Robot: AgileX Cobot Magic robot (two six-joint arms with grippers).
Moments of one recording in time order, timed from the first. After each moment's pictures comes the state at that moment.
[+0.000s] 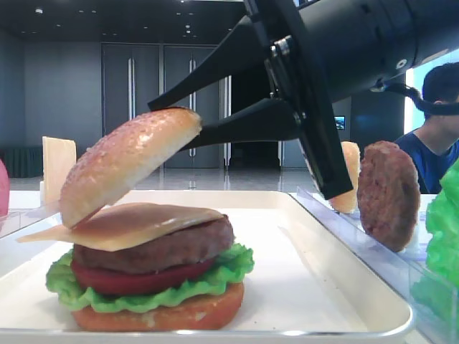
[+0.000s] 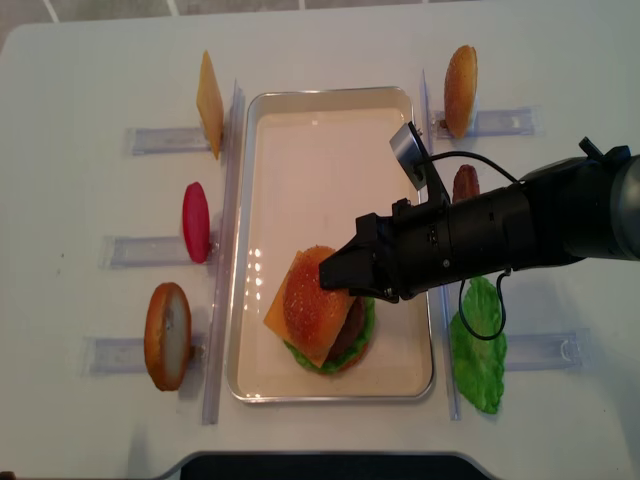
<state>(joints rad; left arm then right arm) 0.09 -0.02 -0.47 0.00 1.11 0.04 0.51 1.77 -0.74 1.79 0.96 -1.15</state>
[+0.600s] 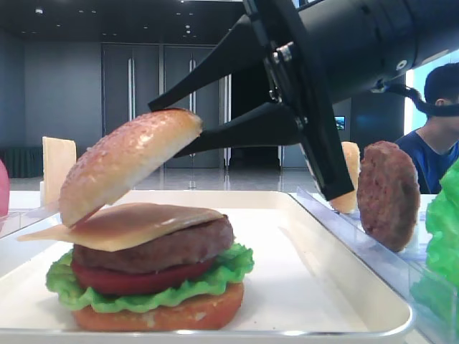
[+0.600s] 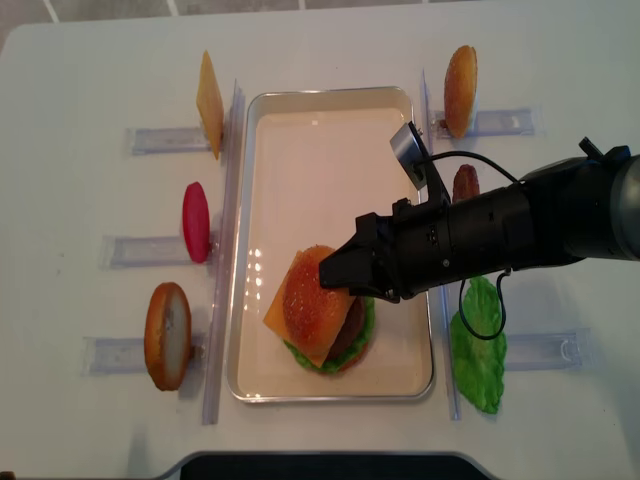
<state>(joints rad) 0.09 -0.02 -0.47 0.00 1.11 0.04 0.51 1.77 -0.74 1.79 0.95 -1.15</state>
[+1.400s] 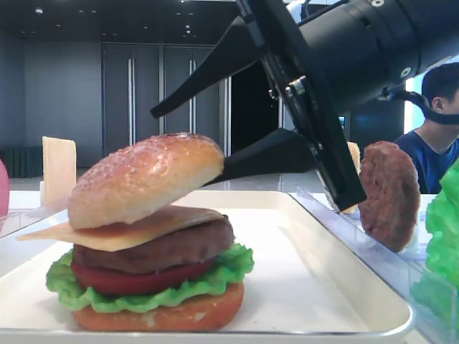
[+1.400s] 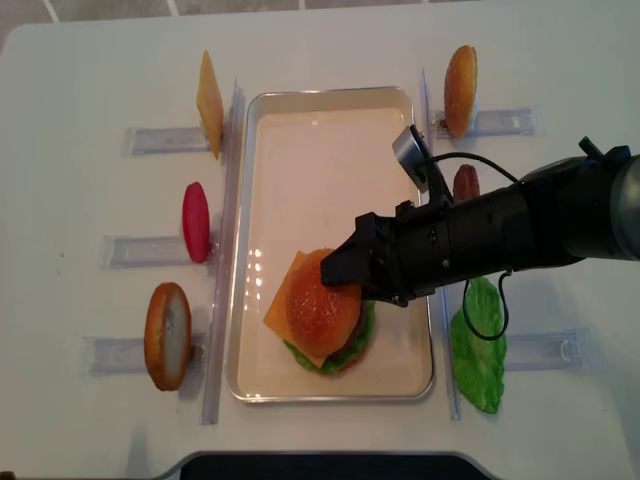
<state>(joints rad) 0.09 -0.02 -0.47 0.00 1.11 0.04 0.51 1.77 -0.74 1.76 0.89 -1.09</state>
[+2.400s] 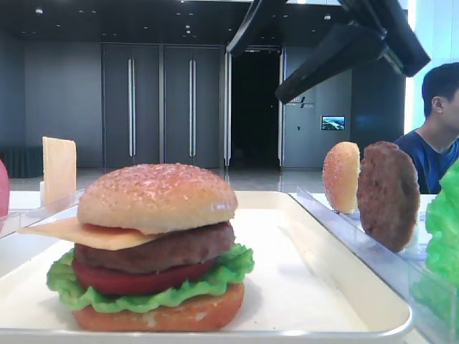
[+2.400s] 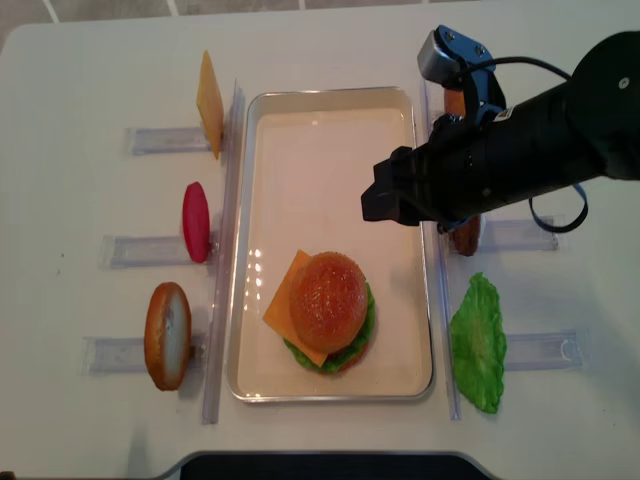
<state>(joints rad) 0.09 -0.02 -0.47 0.00 1.11 0.04 0.51 1.48 -0.93 0.94 0.68 -0.42</state>
